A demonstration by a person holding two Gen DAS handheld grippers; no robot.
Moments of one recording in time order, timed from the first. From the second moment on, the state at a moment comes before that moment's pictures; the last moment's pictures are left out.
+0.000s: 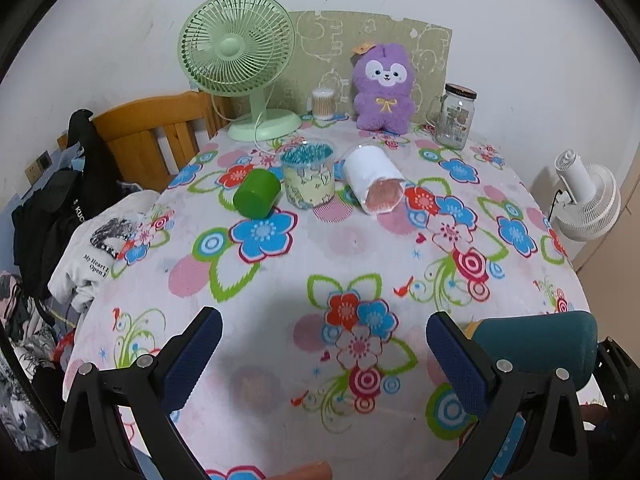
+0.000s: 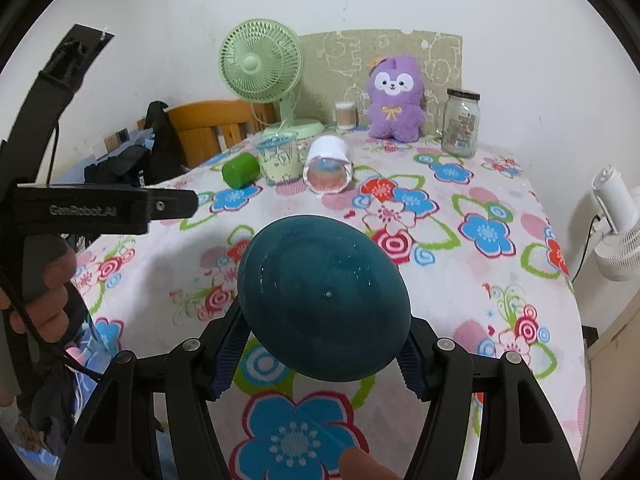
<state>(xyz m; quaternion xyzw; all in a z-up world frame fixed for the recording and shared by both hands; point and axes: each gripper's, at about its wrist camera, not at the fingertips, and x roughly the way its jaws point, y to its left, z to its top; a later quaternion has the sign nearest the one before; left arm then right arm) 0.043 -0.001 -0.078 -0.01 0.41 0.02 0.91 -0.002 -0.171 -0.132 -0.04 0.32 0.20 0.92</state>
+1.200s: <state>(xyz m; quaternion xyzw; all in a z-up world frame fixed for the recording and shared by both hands) 0.020 -0.050 -0.079 0.02 0.42 -0.03 0.91 -0.021 -0.218 -0.140 -0.03 0.37 0.17 0.91</state>
